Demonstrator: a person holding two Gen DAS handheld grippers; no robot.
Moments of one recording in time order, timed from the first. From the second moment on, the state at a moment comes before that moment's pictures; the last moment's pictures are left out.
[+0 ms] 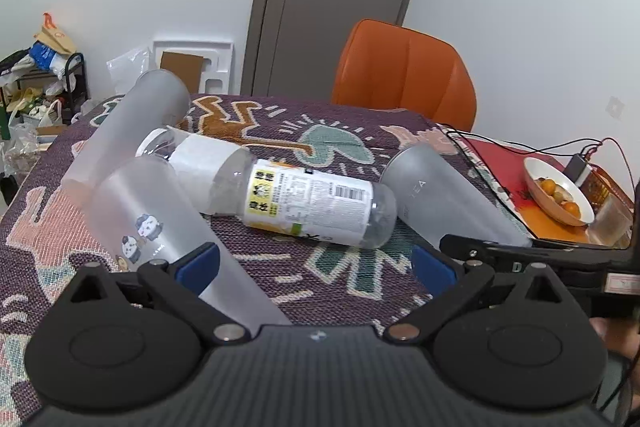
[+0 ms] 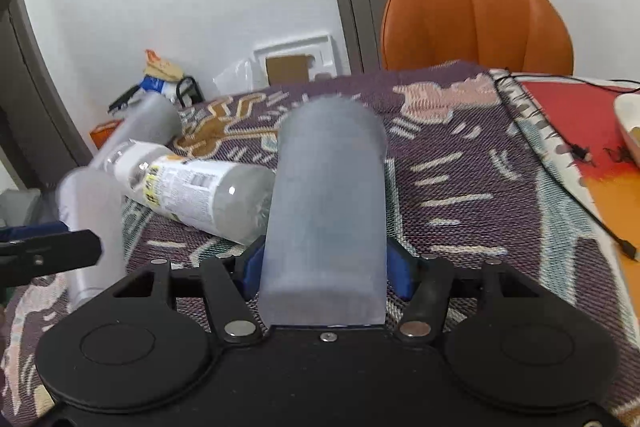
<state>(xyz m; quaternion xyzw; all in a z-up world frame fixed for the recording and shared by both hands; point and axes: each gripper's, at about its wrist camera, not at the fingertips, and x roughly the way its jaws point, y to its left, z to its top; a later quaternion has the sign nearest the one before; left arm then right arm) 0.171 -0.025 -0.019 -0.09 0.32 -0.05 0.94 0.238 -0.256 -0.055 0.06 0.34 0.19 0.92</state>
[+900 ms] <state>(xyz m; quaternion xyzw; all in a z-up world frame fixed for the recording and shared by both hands) 0.099 -0.014 0.005 -0.09 0.28 -0.02 0.95 0.170 -0.290 -0.022 0.11 0.27 0.19 0.94</state>
